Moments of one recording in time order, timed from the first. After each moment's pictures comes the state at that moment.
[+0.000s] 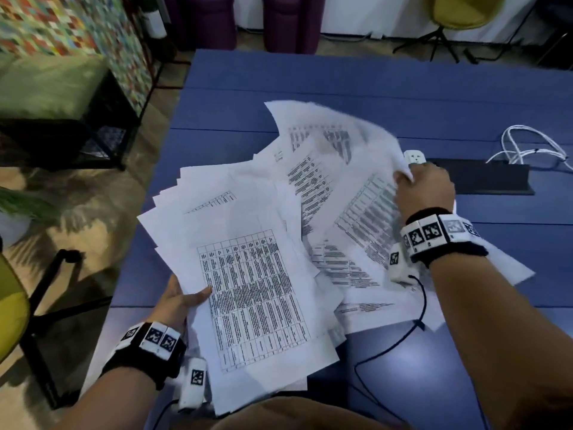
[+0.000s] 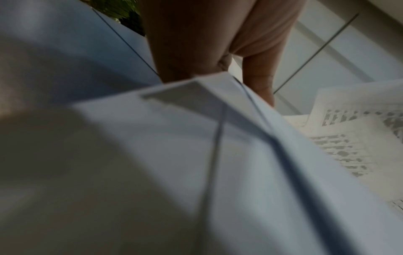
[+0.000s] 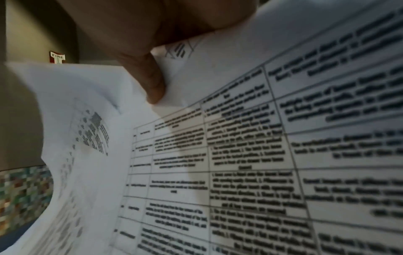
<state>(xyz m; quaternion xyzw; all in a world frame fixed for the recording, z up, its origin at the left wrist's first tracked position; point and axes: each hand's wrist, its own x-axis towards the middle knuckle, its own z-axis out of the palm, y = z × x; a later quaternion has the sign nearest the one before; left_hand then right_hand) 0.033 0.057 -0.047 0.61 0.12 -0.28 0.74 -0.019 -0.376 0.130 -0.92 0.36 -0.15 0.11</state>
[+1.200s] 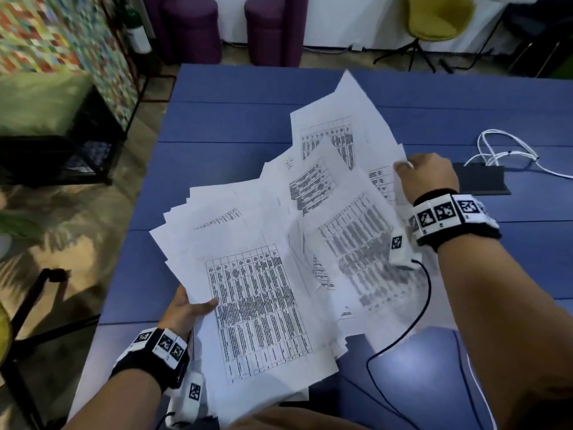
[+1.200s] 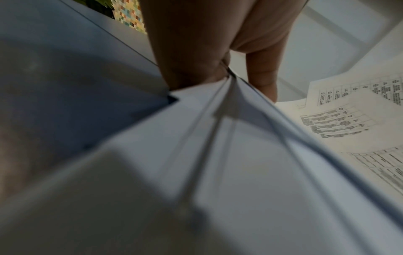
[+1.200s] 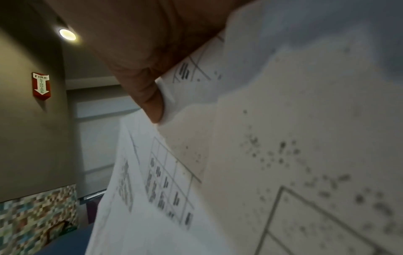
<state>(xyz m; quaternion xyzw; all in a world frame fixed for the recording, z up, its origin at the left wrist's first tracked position) 0.029 0.022 -0.042 0.66 0.09 -0.28 0.69 -0.021 -0.398 0.169 -0.90 0.39 -0.11 0.16</state>
